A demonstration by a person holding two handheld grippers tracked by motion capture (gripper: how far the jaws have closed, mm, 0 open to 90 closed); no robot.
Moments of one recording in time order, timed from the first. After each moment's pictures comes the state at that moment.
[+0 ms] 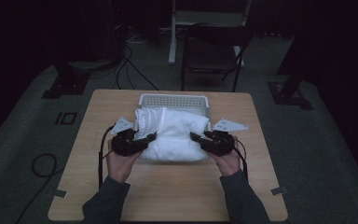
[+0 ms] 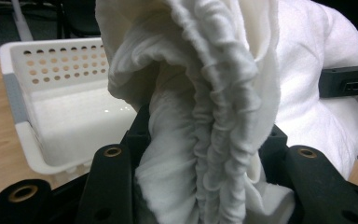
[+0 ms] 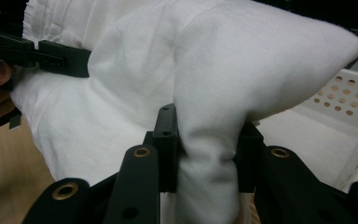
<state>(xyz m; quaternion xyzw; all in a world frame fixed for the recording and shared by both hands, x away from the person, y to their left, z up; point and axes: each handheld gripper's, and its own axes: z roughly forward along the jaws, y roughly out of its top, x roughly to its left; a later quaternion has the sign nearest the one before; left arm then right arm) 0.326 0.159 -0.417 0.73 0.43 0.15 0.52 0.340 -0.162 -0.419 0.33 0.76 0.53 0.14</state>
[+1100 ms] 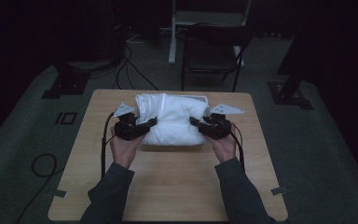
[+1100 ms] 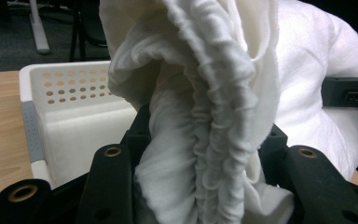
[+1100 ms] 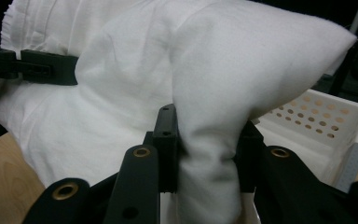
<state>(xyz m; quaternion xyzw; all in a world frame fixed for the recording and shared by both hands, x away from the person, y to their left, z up) 0.368 0.156 -0.406 0.70 0.46 0.15 0.52 0.383 -0.154 -0.403 0.37 0.75 0.52 0.16</state>
